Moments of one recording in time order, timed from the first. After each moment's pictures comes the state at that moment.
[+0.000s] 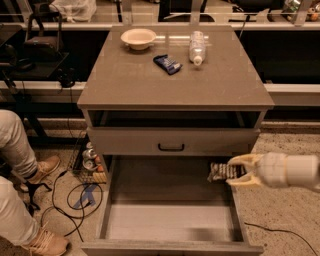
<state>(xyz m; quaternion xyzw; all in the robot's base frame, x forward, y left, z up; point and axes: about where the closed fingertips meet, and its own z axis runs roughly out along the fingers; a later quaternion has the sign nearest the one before) 0.507 -0.230 0.658 -0.61 0.64 0.13 0.45</state>
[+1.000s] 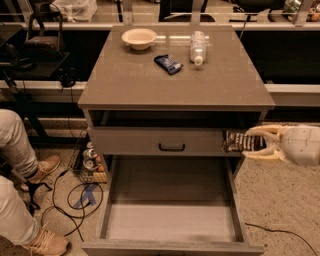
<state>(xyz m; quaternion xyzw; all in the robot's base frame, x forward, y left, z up) 0.513 -0.254 0.787 -0.60 0.60 0.09 0.53</state>
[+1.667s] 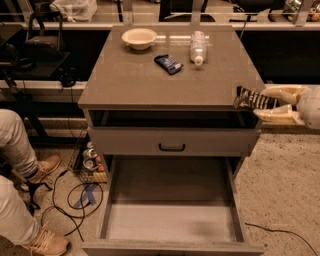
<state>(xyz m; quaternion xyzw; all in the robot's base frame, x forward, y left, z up) 0.571 -0.285 0.874 -0.53 0.61 0.07 0.59</state>
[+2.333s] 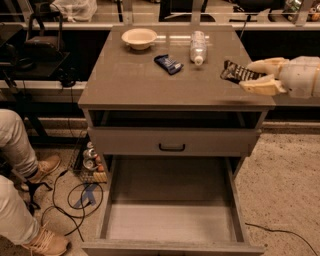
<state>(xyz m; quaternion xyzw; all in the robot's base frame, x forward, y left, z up) 0.647 -0.265 0.905 -0.50 0.63 0.11 0.59</state>
